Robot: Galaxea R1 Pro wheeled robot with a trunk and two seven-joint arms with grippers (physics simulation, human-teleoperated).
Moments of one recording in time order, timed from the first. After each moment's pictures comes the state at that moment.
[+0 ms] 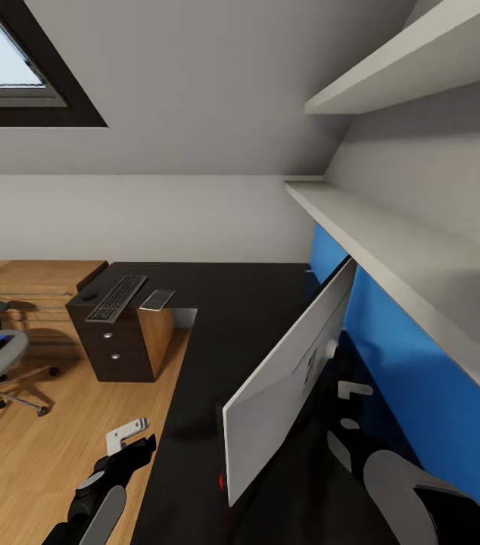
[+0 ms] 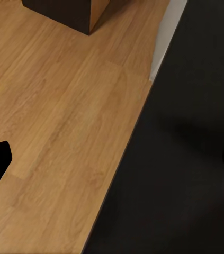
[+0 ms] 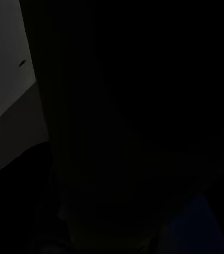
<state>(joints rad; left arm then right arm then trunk) -0.16 0.08 -0.19 -1.37 0.61 0.40 0.56 -0.81 0.02 -0.15 -0.13 0.12 -0.32 -0.32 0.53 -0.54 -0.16</state>
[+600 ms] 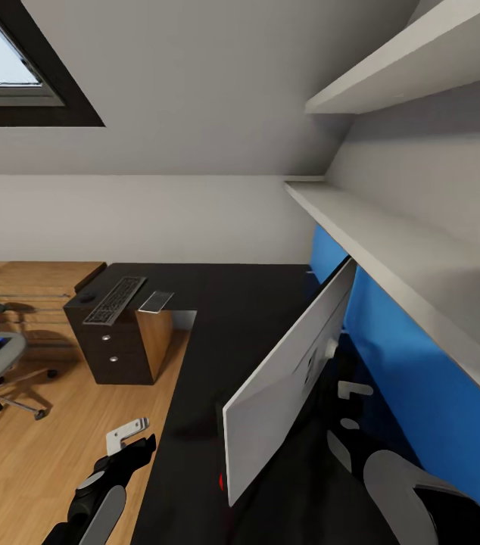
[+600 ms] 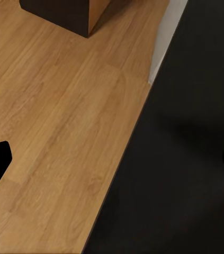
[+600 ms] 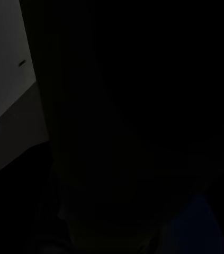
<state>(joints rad) -0.16 0.08 -0.19 -1.37 0.61 0.40 0.56 -0.81 0.02 -0.15 -0.13 0.12 -0.32 -0.32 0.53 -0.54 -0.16</state>
